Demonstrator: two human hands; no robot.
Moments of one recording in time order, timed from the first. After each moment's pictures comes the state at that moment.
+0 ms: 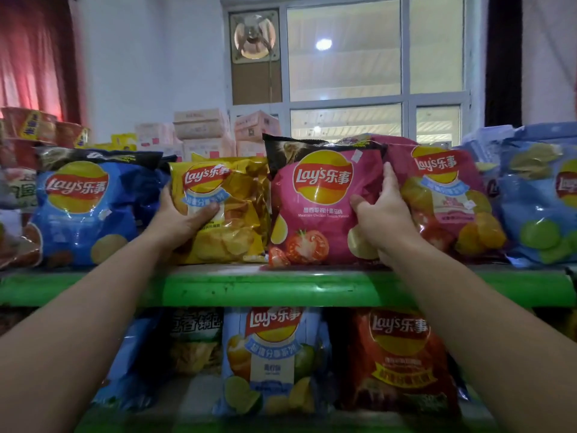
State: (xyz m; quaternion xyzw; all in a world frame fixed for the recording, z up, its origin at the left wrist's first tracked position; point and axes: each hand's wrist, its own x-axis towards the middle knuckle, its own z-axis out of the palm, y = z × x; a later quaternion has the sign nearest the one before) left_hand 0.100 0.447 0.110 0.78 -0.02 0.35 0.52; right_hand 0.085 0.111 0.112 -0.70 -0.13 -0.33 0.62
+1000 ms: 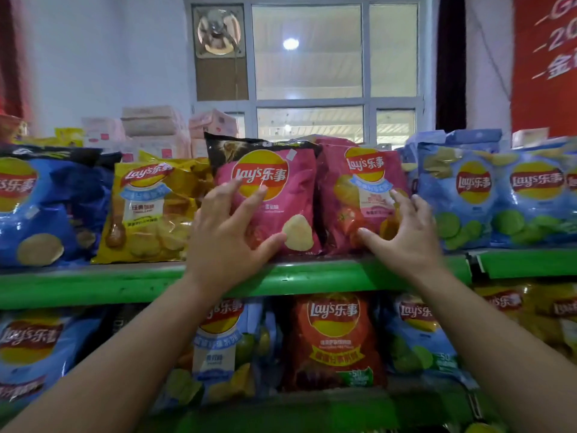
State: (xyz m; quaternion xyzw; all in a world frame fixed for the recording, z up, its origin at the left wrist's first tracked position) left_hand 0.036 0.262 0.072 0.78 -0.19 0.59 0.08; right_hand 0.052 -0.024 0.060 -0.83 -0.01 -0.47 0.31
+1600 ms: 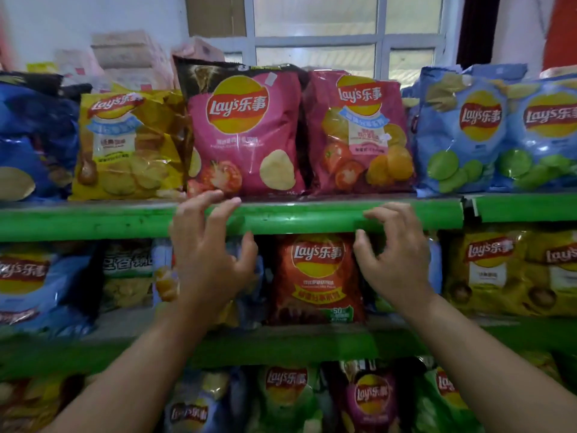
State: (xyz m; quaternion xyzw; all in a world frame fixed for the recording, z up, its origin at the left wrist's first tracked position) left_hand 0.026 0.235 -0.030 0.71 -0.17 0.66 0.16; right_hand 0.034 -0.026 -0.035 -0.72 -0.20 -0.62 0.25
